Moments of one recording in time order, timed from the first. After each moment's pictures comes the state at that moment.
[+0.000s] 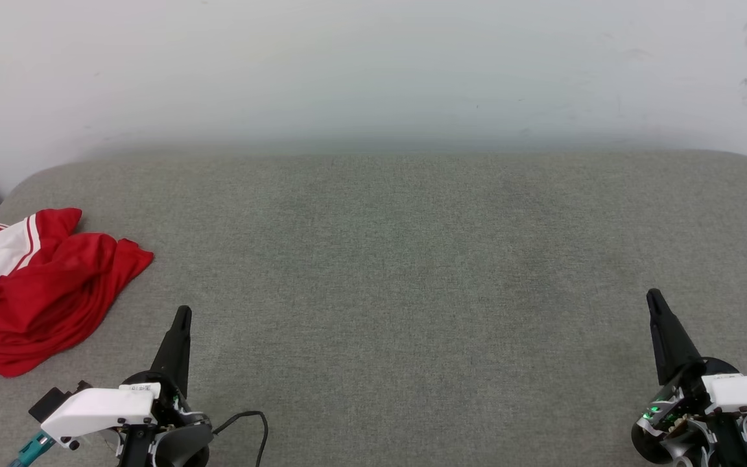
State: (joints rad) left arm -0.11 0.05 0.12 0.25 -1.61 -0.13 0.11; right arm -0.10 -0.05 -0.11 0.25 1.61 0.13 0.11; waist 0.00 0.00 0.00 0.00
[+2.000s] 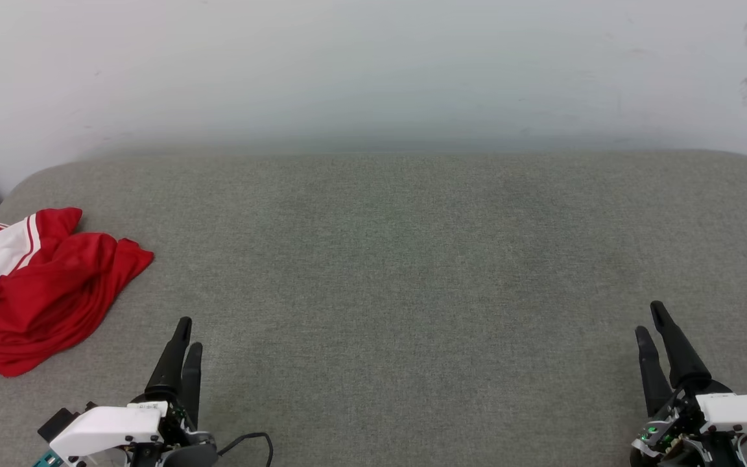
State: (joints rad) left arm -0.08 0.05 0.11 0.28 -1.61 -0.13 0.11; right arm -0.08 -0.05 -0.11 0.27 1.61 0.13 0.11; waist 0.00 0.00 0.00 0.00
